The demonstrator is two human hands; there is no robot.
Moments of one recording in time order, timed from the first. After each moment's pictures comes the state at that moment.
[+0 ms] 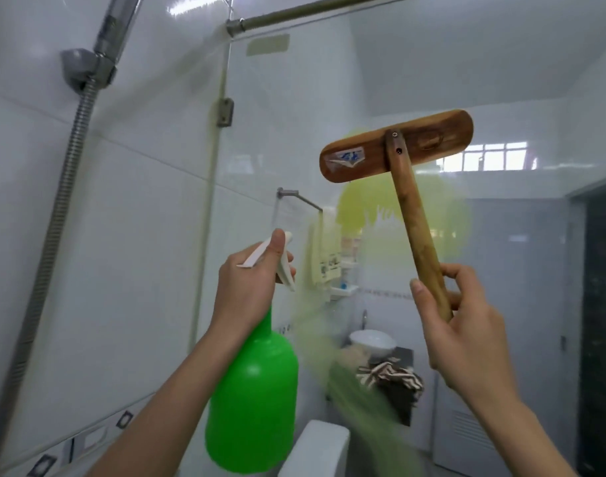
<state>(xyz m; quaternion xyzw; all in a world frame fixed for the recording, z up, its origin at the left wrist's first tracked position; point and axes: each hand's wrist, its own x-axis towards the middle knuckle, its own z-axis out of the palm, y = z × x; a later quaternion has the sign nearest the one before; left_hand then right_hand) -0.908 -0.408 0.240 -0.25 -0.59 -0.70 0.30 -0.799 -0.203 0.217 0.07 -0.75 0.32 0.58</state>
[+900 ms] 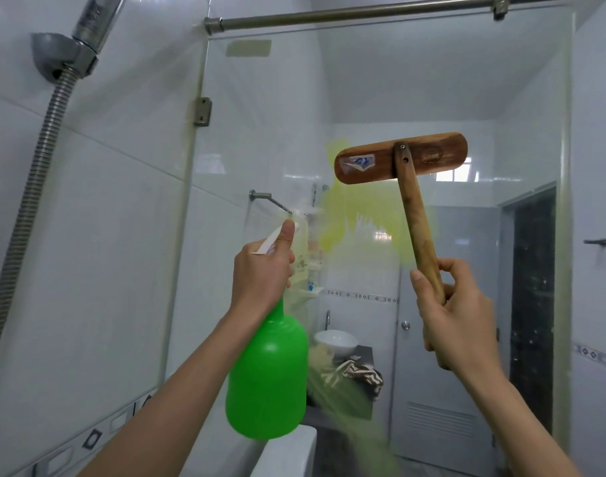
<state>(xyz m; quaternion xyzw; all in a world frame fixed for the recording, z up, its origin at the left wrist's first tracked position) -0.918 -0.389 0.258 -0.29 -0.60 -0.70 0.26 -0.795 -0.195 0.226 0.00 -0.75 0.30 0.59</state>
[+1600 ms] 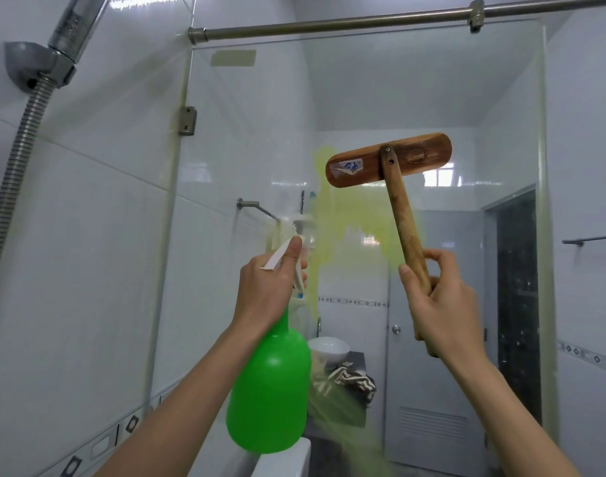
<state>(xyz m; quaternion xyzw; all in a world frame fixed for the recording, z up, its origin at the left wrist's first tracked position) -0.922 -0.375 0.253 -0.33 -0.60 -0.68 0.26 -0.808 -0.188 0.242 -0.01 -0.75 0.27 0.60</state>
